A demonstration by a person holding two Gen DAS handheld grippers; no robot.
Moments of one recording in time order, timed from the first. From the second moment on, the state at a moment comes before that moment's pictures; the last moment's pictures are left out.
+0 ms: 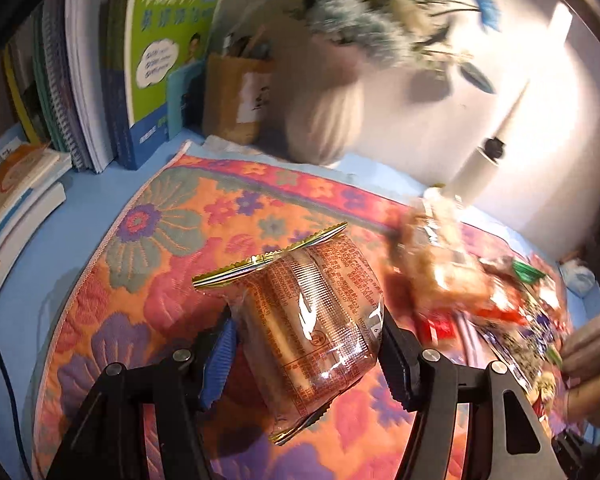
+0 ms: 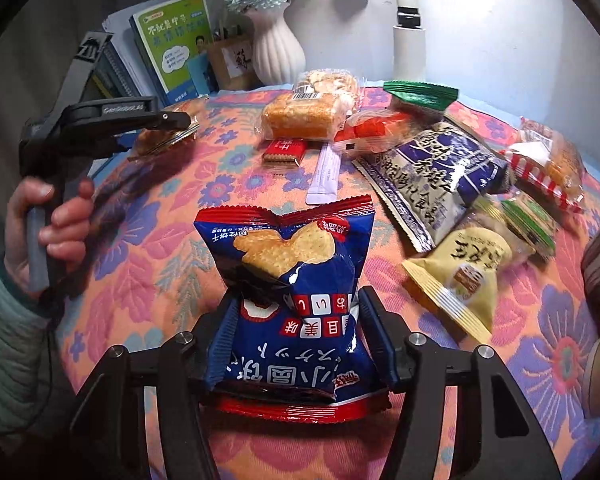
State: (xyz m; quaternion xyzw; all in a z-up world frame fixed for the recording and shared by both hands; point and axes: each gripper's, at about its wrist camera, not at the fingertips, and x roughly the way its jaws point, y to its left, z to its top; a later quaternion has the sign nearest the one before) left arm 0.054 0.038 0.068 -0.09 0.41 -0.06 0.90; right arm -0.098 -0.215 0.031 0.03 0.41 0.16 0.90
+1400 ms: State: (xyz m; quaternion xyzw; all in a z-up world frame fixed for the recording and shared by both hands) left arm -0.158 -0.280 0.104 0.04 0.40 -0.40 0.83; right arm -0.268 -0.417 0.077 0.14 0.36 -0.04 0.92
